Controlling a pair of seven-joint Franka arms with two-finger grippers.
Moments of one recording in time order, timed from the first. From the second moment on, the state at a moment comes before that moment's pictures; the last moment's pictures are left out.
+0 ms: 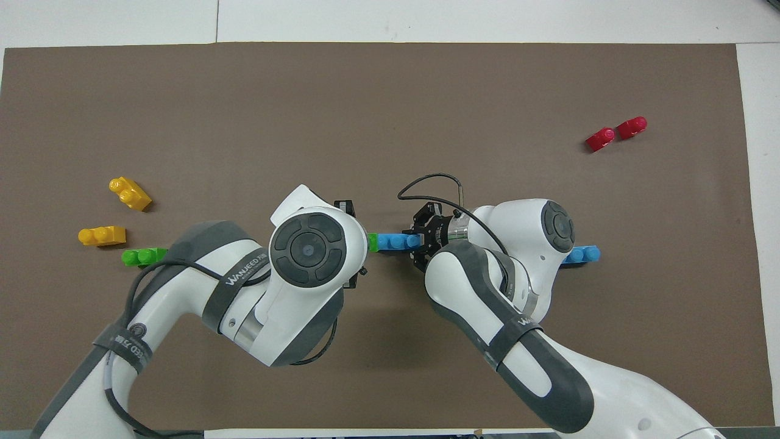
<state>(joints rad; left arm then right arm) -0.57 0.11 -0.13 -2.00 0.06 2.20 -2.27 0.57 0.28 -0.06 -2.14 0.93 2.52 1.37</state>
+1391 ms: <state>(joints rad) -0.65 0.26 -0.13 -1.93 0.08 2.21 -2.42 0.57 0.28 -0.06 -2.14 0.93 2.53 1.37</state>
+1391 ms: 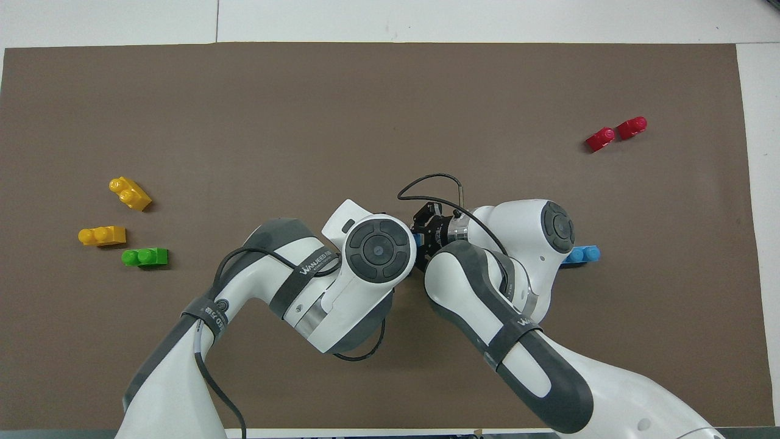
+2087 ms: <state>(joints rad) -0.65 0.30 -0.11 -1.91 0.14 2.26 -2.42 0.57 0.27 -0.06 -2.14 0.93 2.53 1.37</state>
